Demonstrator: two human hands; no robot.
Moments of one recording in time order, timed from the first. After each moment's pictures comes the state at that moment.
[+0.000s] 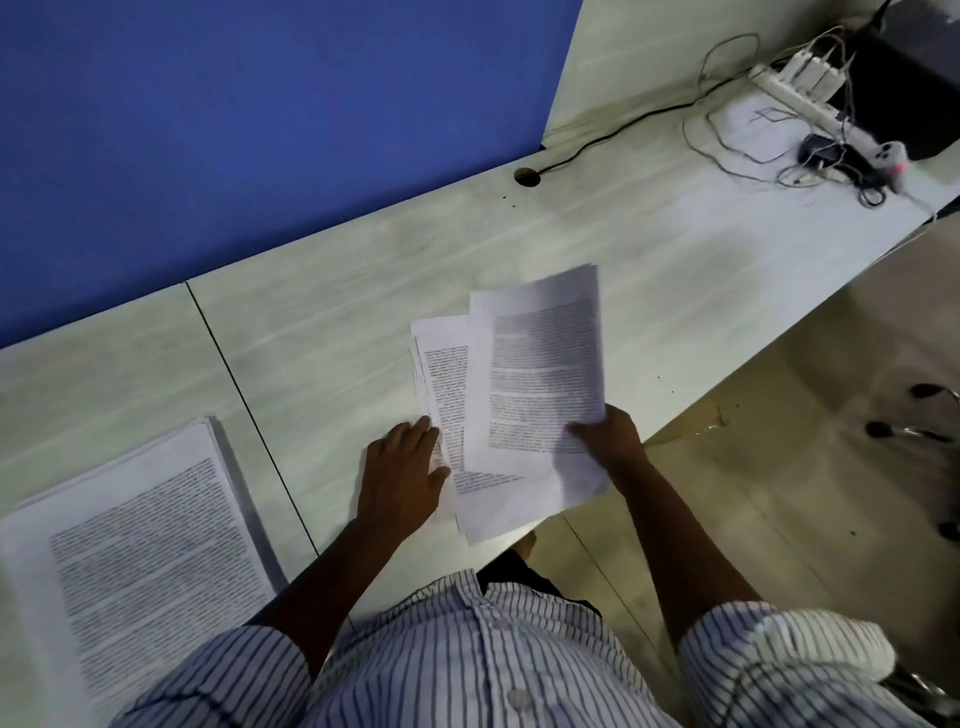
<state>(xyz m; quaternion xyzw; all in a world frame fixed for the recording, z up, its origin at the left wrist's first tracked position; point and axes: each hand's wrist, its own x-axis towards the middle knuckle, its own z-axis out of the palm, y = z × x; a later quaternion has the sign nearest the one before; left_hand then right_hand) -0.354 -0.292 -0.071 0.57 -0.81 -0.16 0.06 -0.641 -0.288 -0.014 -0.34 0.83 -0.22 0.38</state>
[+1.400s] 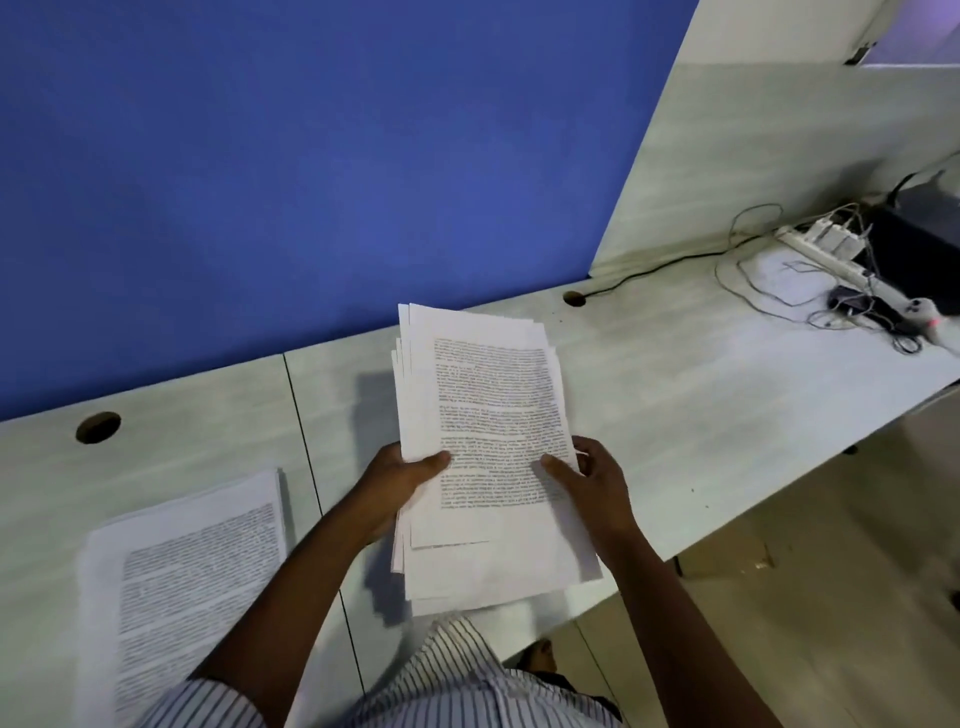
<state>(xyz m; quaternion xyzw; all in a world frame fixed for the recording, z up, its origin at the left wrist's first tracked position) -0.311 -0.333 0.045 0.51 -0.38 -0.67 0.39 -0.565 -0.303 0.052 -0.41 0.63 -0.46 0.47</state>
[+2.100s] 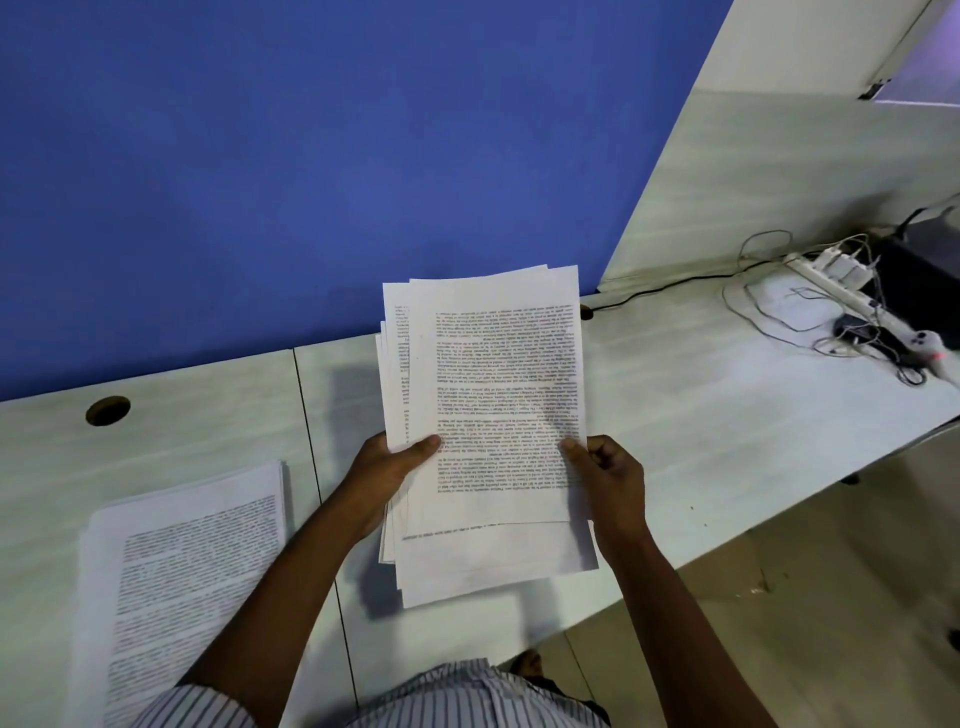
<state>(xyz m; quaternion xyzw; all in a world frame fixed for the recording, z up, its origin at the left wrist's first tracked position) -0.300 -0.329 0.064 0.49 -0.35 -0.64 0.47 -0.560 -0.310 0.078 -0.40 0.58 -0.56 0.44</state>
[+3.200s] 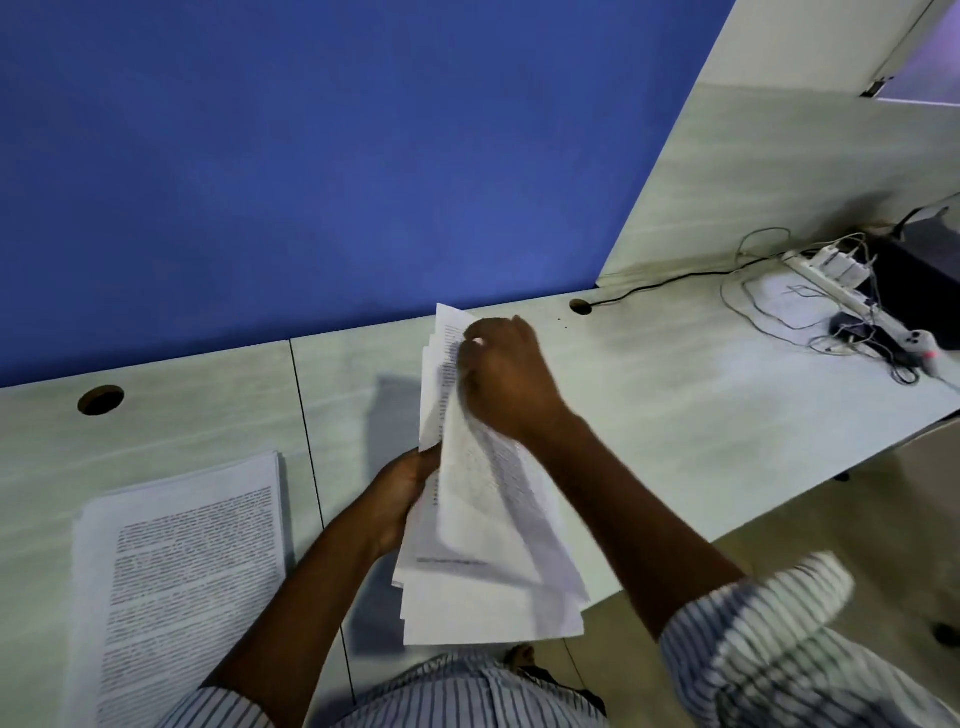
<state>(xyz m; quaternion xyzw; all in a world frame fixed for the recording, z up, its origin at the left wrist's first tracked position) -0.320 -0.308 0.075 0.48 -0.24 -0.76 0.36 -0.465 -0.396 0.151 -0.85 0.50 -0.14 -0.06</state>
